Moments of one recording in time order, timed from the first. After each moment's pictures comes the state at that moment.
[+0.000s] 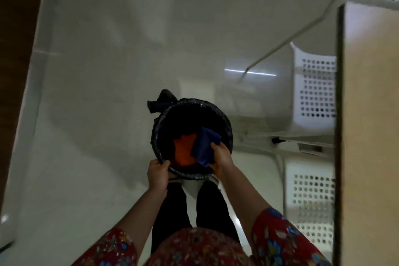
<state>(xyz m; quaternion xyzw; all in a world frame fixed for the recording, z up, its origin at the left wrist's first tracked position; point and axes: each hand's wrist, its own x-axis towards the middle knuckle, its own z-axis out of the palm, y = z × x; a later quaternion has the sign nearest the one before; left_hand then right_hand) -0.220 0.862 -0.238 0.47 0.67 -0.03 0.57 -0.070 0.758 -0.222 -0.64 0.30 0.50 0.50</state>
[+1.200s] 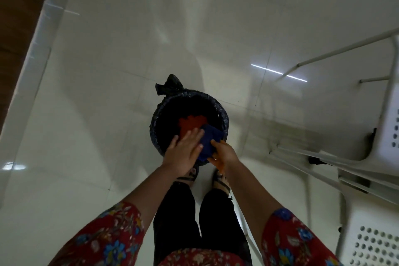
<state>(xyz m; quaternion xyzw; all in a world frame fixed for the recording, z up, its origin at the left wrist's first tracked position) -0.217 0.912 -0.402 0.86 0.29 -0.25 0.33 -0.092 0.823 -0.381 -0.60 0.32 0.57 0.46</state>
